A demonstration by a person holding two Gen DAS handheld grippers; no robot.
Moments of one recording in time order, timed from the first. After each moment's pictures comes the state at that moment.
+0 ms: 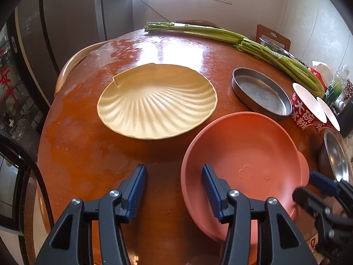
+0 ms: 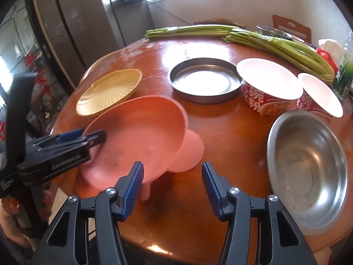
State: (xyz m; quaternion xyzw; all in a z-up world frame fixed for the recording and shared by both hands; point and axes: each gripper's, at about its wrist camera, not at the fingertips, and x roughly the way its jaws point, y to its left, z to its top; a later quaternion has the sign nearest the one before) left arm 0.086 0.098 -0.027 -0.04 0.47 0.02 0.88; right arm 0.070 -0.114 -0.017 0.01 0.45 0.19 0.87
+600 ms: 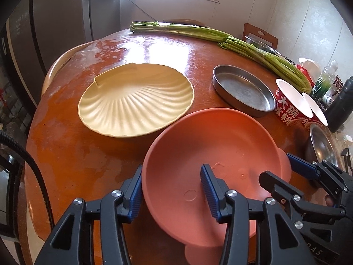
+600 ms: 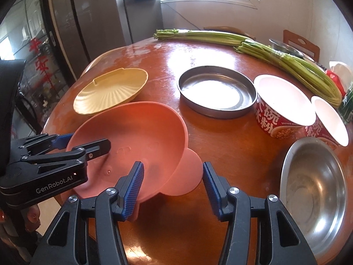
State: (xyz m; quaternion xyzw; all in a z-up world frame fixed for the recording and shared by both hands) left arm 0.084 0.082 -0.025 -0.05 0.47 -0.02 0.88; right arm 0.079 -0.091 -0.021 -0.05 0.43 0.20 0.88
